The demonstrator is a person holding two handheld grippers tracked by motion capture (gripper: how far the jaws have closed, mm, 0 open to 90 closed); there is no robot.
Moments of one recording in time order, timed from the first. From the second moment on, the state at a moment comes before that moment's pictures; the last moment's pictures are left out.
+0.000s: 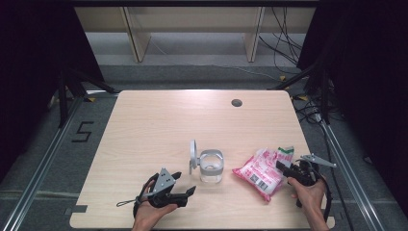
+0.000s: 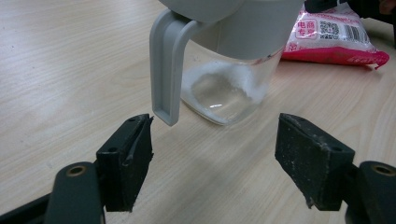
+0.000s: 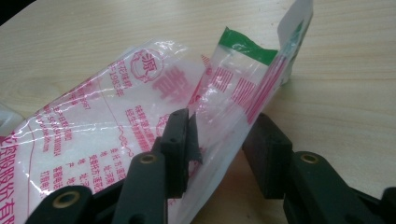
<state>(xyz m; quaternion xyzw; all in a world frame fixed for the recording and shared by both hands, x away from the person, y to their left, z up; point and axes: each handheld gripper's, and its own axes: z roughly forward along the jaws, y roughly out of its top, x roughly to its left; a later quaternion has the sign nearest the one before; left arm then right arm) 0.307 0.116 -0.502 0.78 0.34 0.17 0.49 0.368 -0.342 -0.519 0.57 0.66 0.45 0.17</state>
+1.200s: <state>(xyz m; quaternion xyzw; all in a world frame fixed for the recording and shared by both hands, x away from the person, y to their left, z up) 0.293 0.090 -0.501 0.80 0.31 0.16 0.49 0.347 -0.313 -0.463 0.47 0.66 0.55 0.18</state>
